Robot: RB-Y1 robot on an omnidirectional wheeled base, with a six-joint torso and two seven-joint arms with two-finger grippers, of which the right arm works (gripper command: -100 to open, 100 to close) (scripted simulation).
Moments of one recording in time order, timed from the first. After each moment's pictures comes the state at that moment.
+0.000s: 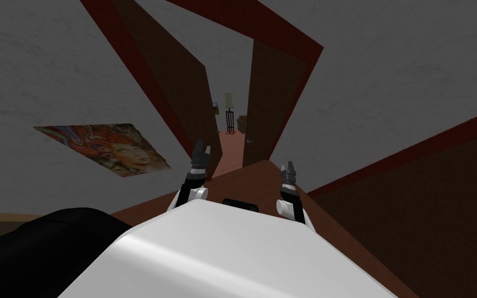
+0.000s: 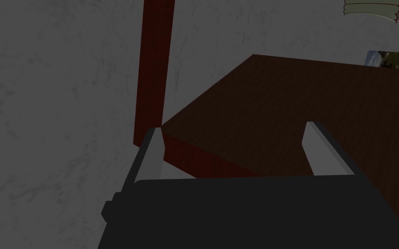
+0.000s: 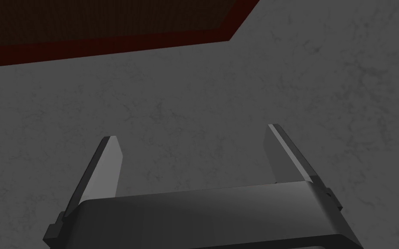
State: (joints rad) arm 0.34 -0.09 -0.02 -1.77 -0.11 -0.53 0.09
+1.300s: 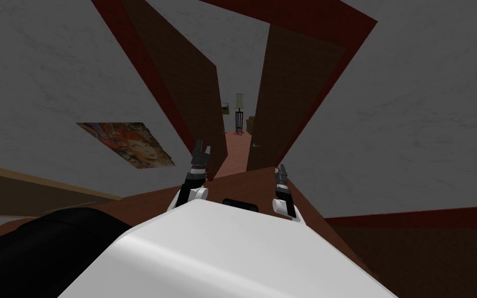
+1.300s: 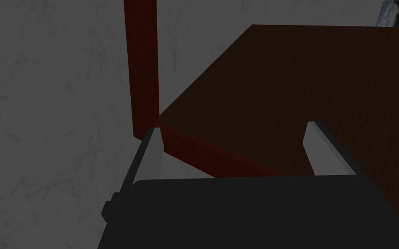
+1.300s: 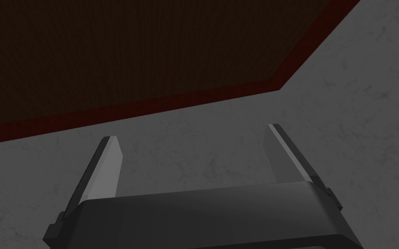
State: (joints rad) arm 0.24 -0.11 0.00 -1.49 -0.12 -0.60 0.06
